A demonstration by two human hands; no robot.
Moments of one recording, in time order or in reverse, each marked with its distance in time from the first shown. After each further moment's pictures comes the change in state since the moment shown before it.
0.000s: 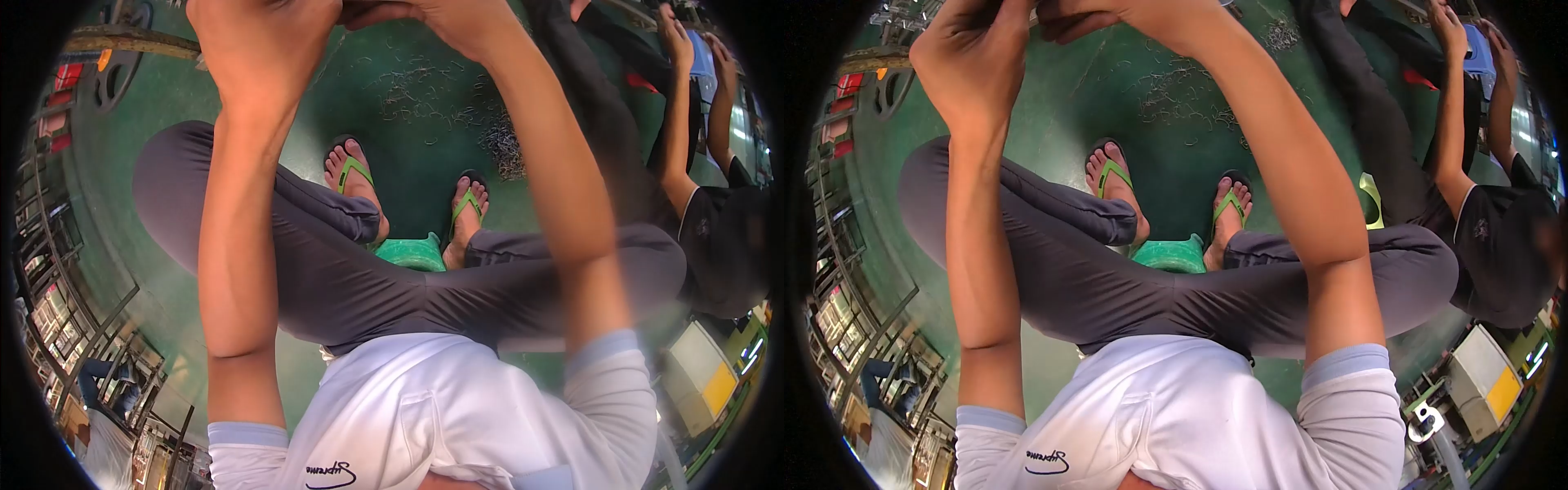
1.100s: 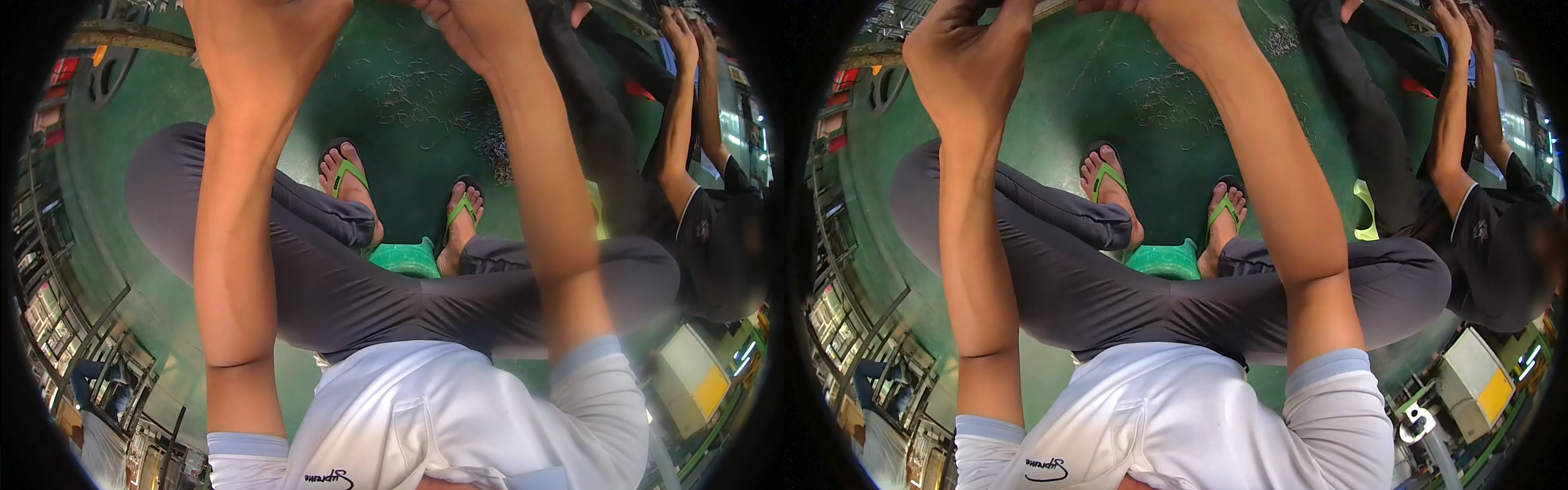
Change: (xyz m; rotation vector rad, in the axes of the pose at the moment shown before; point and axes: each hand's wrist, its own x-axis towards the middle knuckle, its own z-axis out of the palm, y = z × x) left_hand 0.004 0.003 0.002 0.139 0.005 0.144; right_hand -0.001 0.006 -0.002 0.213 0.222 -0.099
